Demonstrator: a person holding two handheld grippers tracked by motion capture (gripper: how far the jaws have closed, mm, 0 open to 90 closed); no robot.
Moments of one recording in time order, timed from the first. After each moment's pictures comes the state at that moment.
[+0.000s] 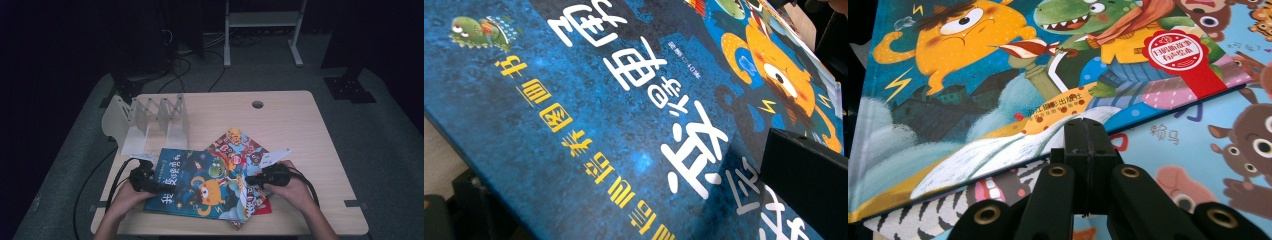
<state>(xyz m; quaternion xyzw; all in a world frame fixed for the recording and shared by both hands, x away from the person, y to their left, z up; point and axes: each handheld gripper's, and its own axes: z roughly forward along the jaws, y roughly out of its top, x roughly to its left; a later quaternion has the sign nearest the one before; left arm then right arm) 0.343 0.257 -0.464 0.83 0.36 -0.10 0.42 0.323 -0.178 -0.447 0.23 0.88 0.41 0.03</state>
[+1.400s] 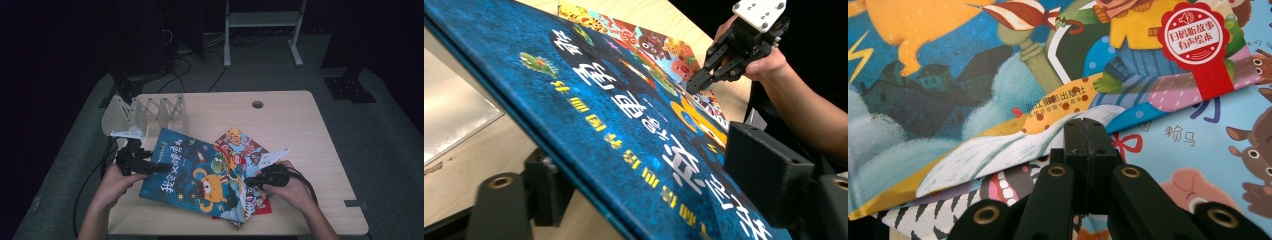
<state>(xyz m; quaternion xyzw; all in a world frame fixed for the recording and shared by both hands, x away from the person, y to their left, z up) 0.341 0.252 -0.354 0.81 0.33 -0.07 0.48 0.323 -0.175 -0.445 0.22 0.89 0.40 0.01</state>
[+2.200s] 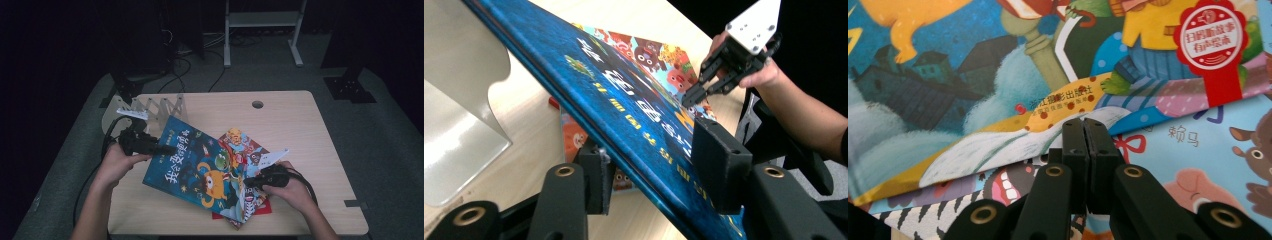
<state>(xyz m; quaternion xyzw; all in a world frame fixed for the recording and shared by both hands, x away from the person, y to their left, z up) 0.373 0.233 -0.311 0.83 0.31 -0.08 0.45 0.321 -0.173 -0.445 0.22 0.89 0.40 0.01</state>
